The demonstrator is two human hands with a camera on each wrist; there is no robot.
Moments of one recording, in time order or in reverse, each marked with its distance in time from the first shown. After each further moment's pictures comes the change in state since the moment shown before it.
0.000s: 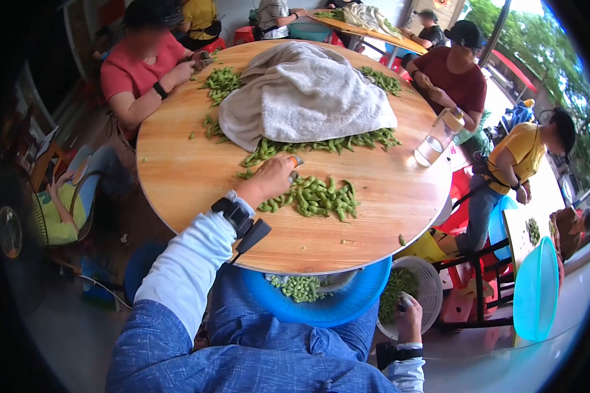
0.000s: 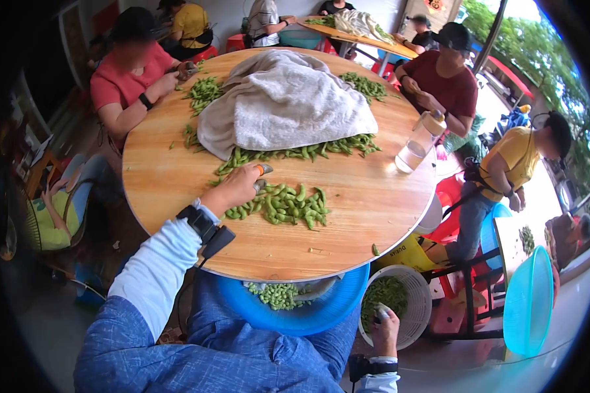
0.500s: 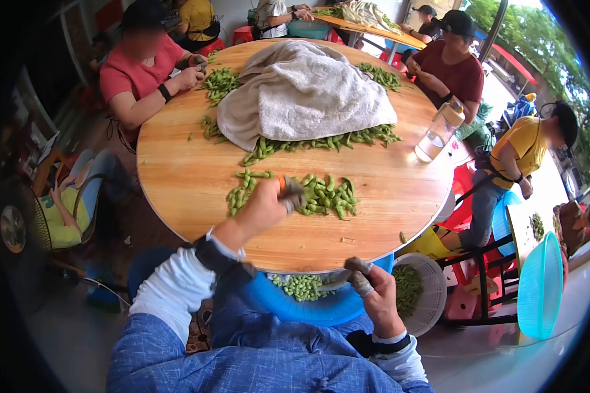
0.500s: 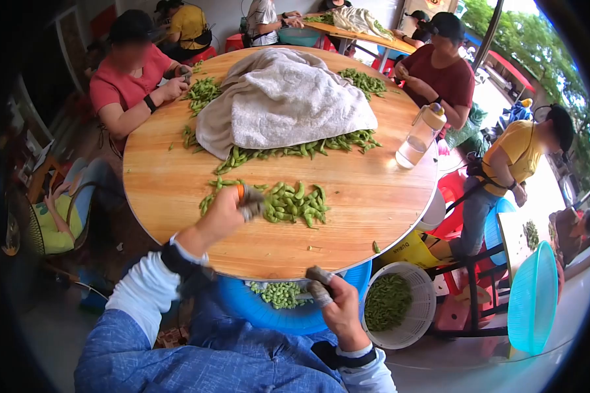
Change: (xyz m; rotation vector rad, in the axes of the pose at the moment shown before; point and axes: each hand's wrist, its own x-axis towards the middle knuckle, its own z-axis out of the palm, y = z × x) left_hand -0.048 0.078 -0.035 -0.890 -0.047 -0.397; right_hand -0.075 -0.046 0.159 -0.377 -0.741 -0.326
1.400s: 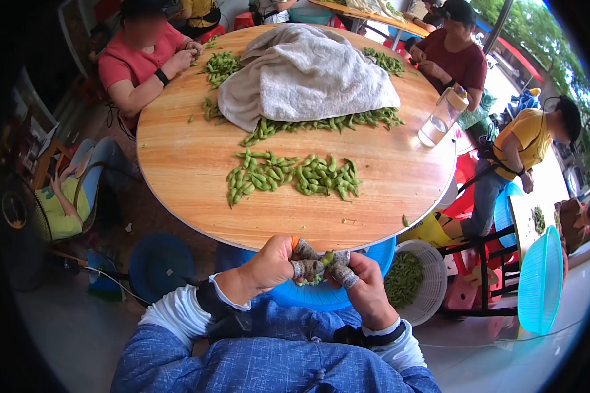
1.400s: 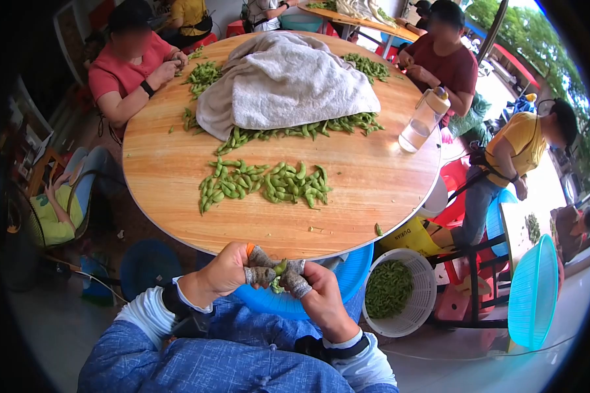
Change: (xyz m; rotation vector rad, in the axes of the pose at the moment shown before) left_hand -0.100 0.008 0.048 -0.518 -0.293 -0.313; right_hand -0.006 -0.014 0.027 0.194 -0.199 0.190
